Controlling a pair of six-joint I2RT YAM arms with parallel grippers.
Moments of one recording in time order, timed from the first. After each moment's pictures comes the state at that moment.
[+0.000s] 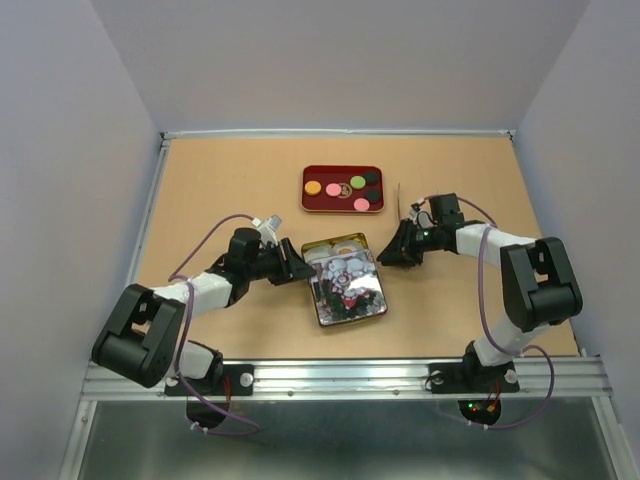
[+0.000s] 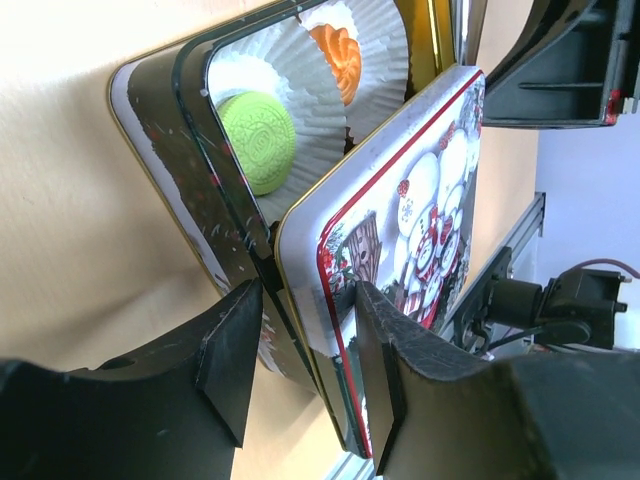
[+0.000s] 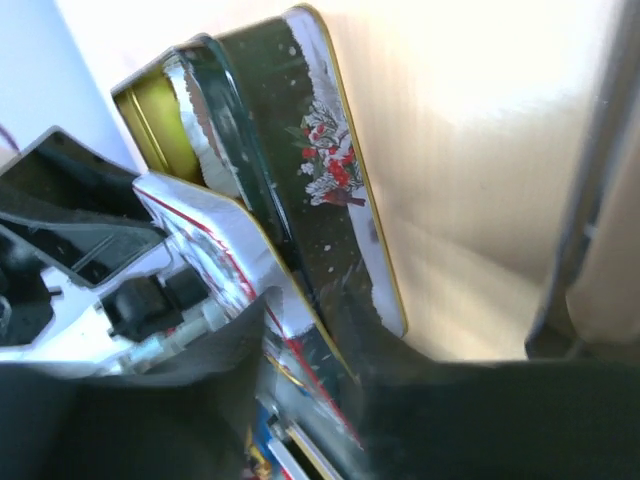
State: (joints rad) left arm -0.42 1.34 0.42 0.31 0.52 -0.76; right arm 0.19 1.64 0.83 -0.21 -0.80 0.67
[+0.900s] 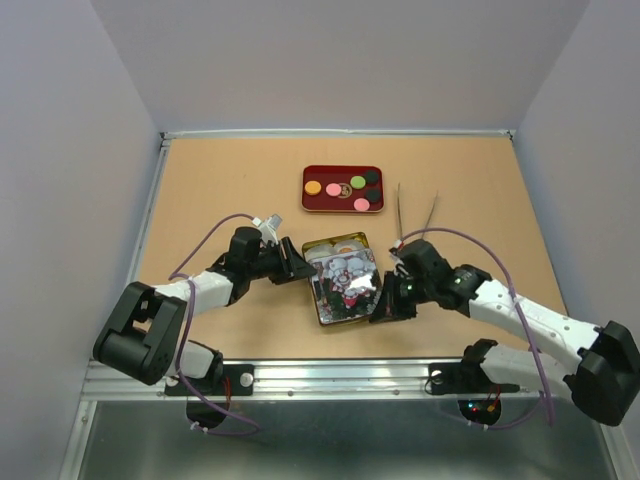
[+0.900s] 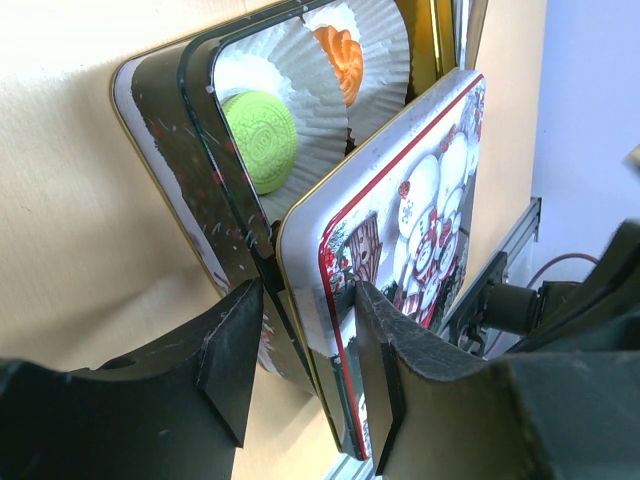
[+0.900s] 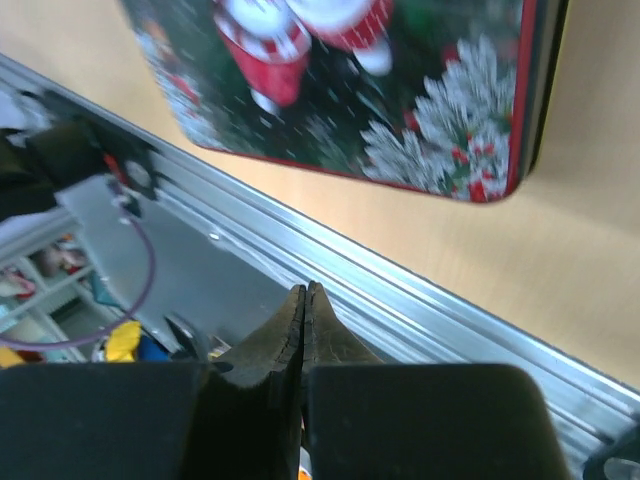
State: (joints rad) left arm -0.42 1.36 0.43 0.31 0.52 -0.78; right arm 0.72 1.05 0.66 -0.54 -0.42 0.87
